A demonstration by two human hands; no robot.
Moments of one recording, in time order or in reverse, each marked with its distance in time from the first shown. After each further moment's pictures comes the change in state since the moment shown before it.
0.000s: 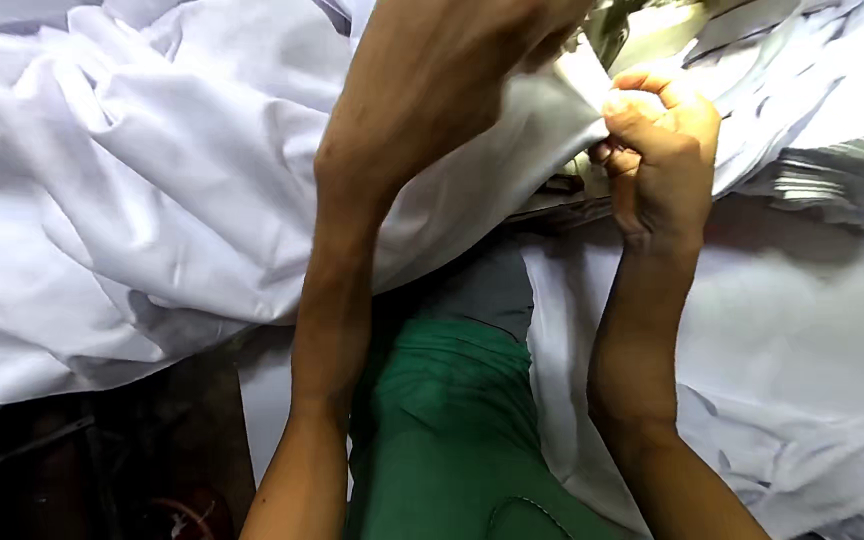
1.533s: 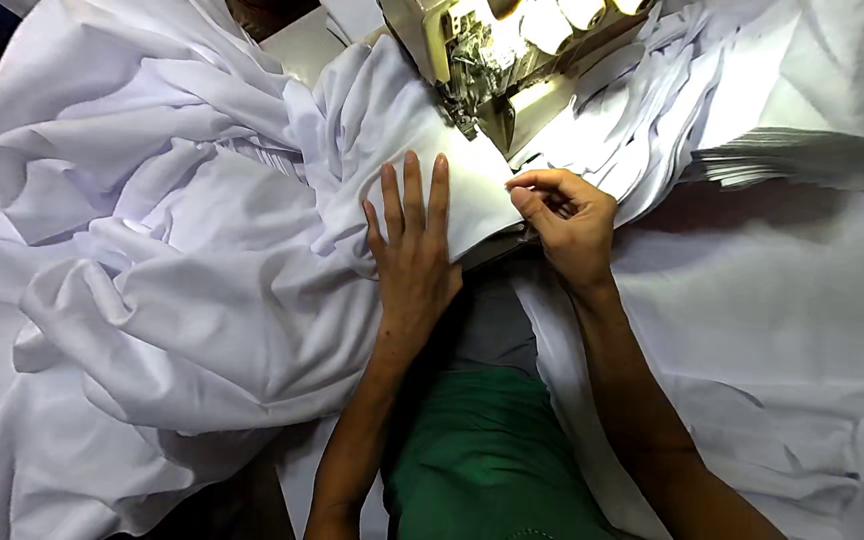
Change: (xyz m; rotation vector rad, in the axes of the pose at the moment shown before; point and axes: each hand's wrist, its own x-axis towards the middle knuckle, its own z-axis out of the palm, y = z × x) left_hand -0.052 0.041 0.101 0.199 -0.034 -0.355; right_hand -0.032 0.027 -0.004 -0.323 0.128 -0.270
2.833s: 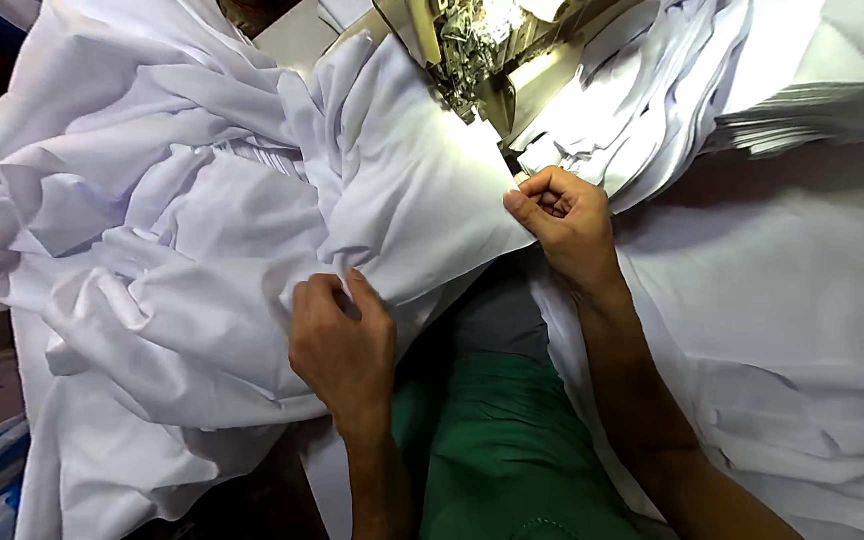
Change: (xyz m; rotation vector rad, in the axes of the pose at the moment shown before) left_hand -0.056 -0.010 -0.080 0.133 0.109 -0.560; right_hand -0.020 -0.012 0.005 0.096 -0.026 0.223
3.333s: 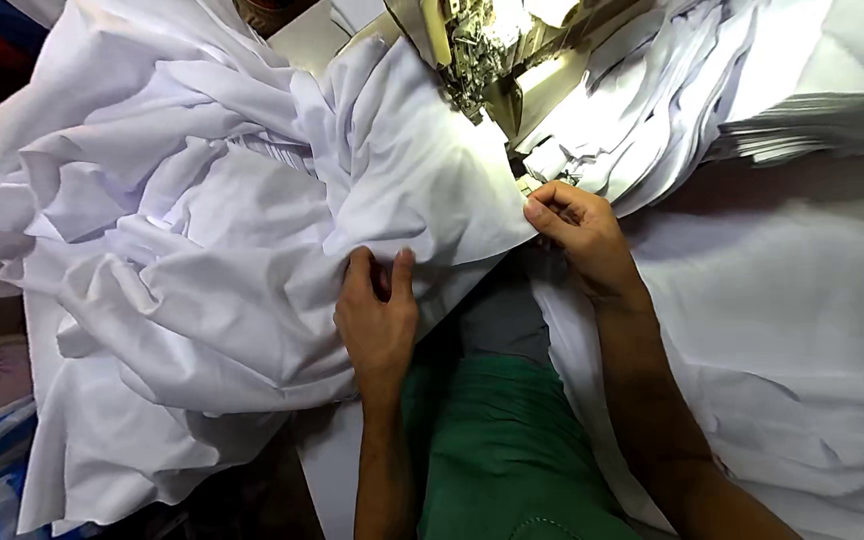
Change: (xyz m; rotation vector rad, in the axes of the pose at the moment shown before) left_hand -0.003 0.009 0.025 -0.422 -0.223 -0.124; right_hand 0.001 0.009 -0.017 0.134 -0.170 0.082
